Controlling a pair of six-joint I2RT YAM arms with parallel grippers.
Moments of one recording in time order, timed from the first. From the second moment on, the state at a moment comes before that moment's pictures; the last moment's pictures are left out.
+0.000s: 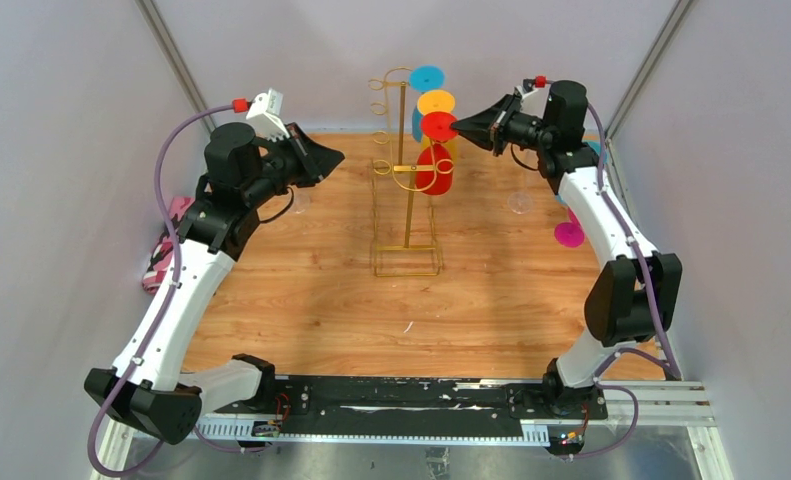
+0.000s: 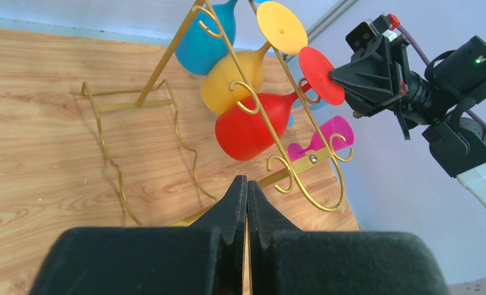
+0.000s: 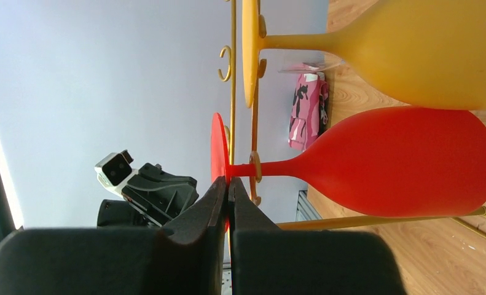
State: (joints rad) left arm -0.32 1.14 1.34 -0.35 0.28 -0.57; right arm 0.15 1.65 1.52 -0.02 -0.88 1.30
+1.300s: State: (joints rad) left arm -0.33 1.23 1.14 0.66 0.71 -1.06; right arm -0.07 0.91 1.47 0.24 -0.85 1.23
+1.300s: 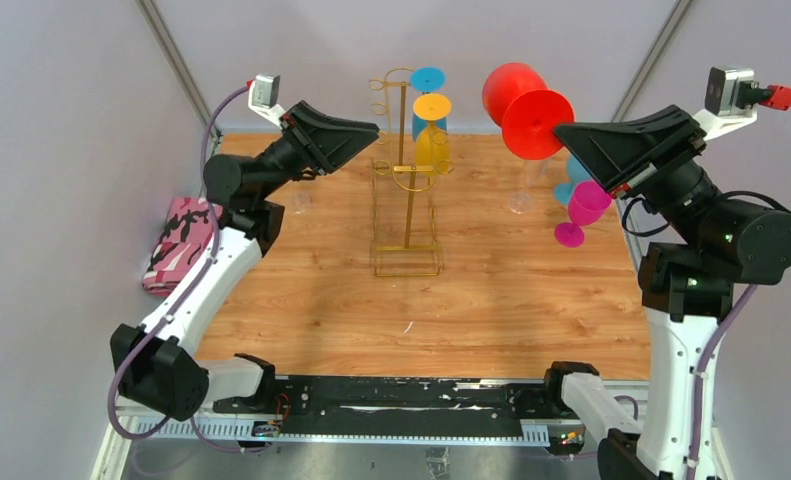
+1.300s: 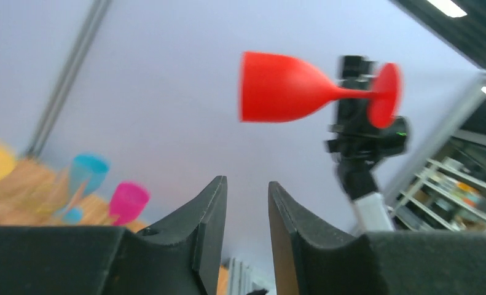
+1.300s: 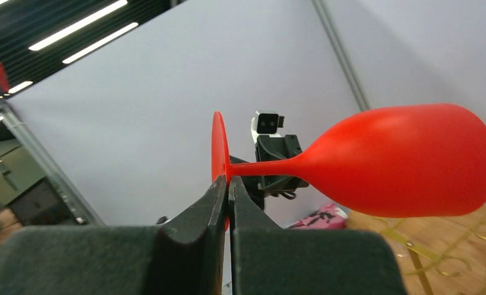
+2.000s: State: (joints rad) left arm -0.34 1.44 1.14 1.51 0.77 -1.62; right arm 0.37 1.13 1.46 0.52 -0.86 1.40
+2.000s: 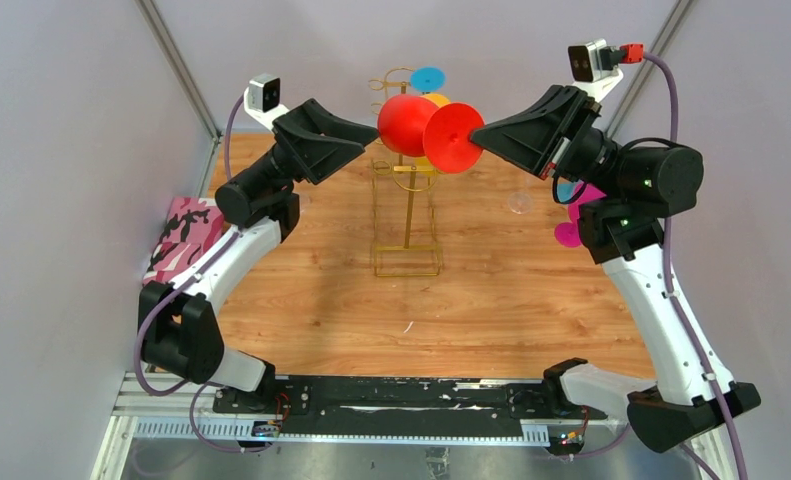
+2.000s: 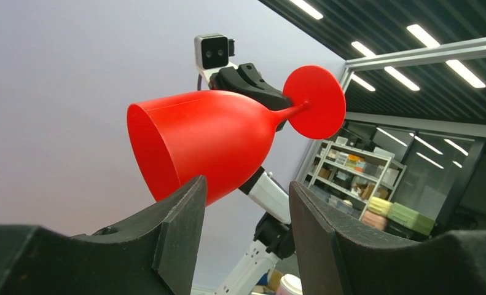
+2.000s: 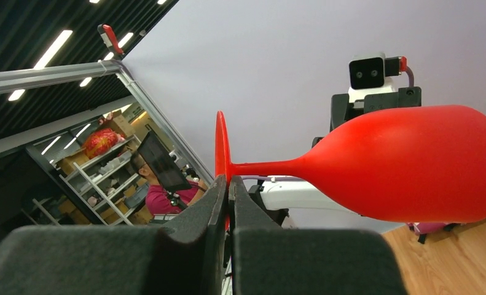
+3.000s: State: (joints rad) left arm -0.35 1.49 1.14 1.51 0.77 -1.63; right arm 0.44 1.16 1.46 0.42 -0.82 1.27
